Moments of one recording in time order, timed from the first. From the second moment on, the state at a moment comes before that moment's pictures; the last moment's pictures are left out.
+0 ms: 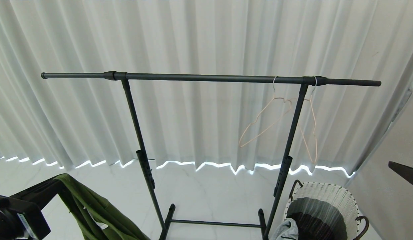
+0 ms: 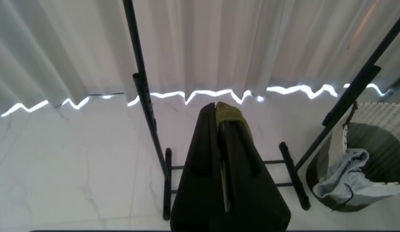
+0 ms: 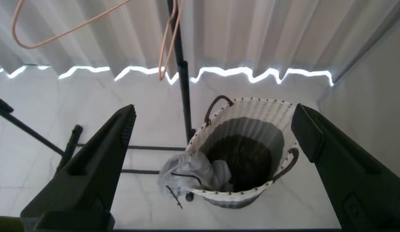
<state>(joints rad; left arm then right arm) -0.20 0.86 -0.31 -0.33 0.02 0.01 -0.07 0.97 -0.48 -0.20 0.16 0.04</state>
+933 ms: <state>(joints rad) -0.20 0.86 -0.31 -0.33 0.02 0.01 -0.07 0.97 -0.48 -0.20 0.16 0.03</state>
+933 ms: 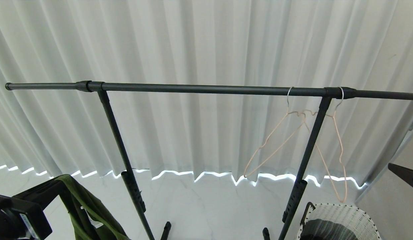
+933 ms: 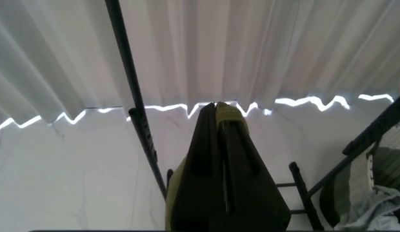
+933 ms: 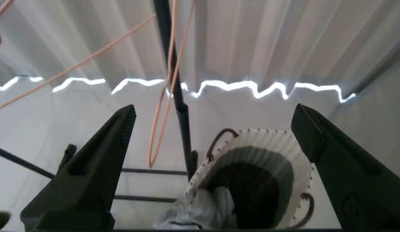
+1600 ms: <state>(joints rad) -0.17 0.86 -0.31 -0.33 0.02 0.08 0.06 0.91 -0.39 -0.20 0.16 -0.03</state>
